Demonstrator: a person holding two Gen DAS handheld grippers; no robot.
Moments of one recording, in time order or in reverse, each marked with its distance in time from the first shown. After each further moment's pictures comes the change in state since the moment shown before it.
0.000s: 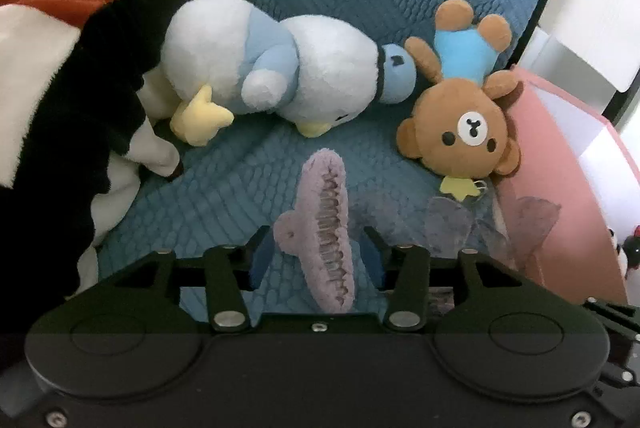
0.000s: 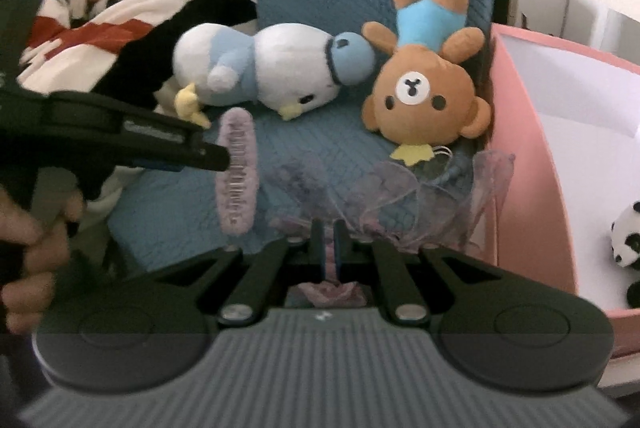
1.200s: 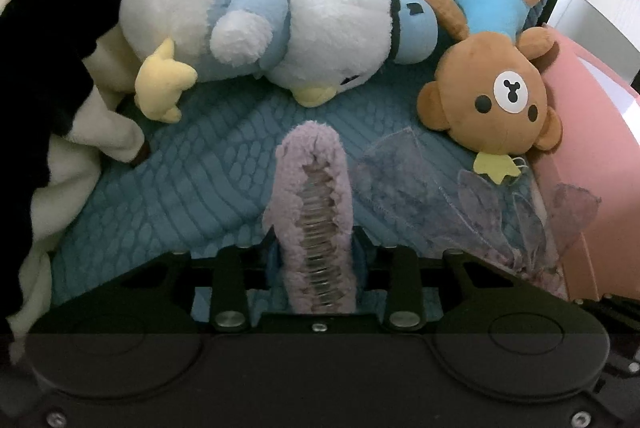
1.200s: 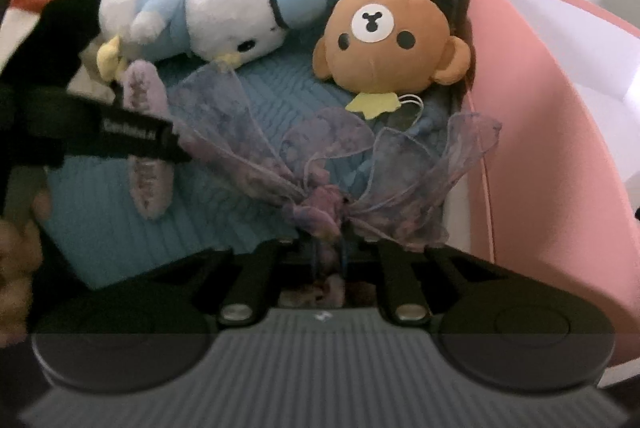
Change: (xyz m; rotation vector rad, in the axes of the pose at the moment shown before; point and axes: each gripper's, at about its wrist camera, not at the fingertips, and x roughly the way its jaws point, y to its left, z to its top) left arm 0.062 -0.004 -0.004 0.021 0.048 0.032; right arm 0.054 -0.025 -0.012 0.063 0.109 -0.118
